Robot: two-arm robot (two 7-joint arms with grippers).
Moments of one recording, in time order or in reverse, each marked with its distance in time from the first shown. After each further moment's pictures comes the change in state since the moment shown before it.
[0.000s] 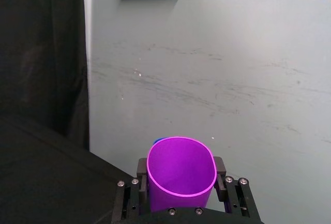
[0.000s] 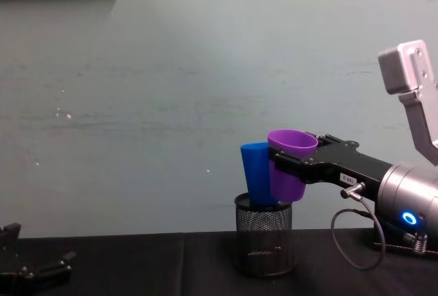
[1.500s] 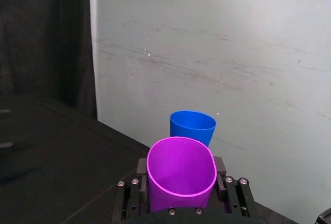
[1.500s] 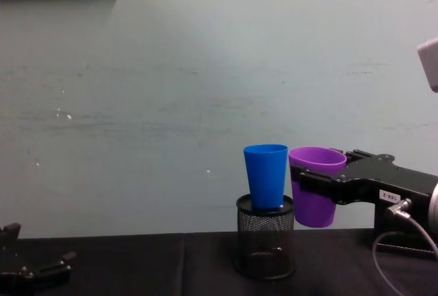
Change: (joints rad) left arm 0.000 0.000 0.000 0.000 0.000 0.000 0.000; right arm -0.238 0.142 -0.004 -0.417 0.029 0.236 -0.044
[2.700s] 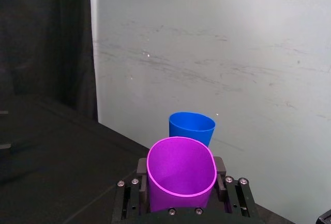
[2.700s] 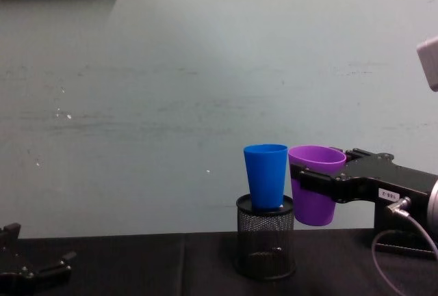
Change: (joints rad) left arm 0.000 0.000 0.000 0.000 0.000 0.000 0.000; right arm 0.007 -0.004 0.001 0.010 0.000 -0.004 0.002
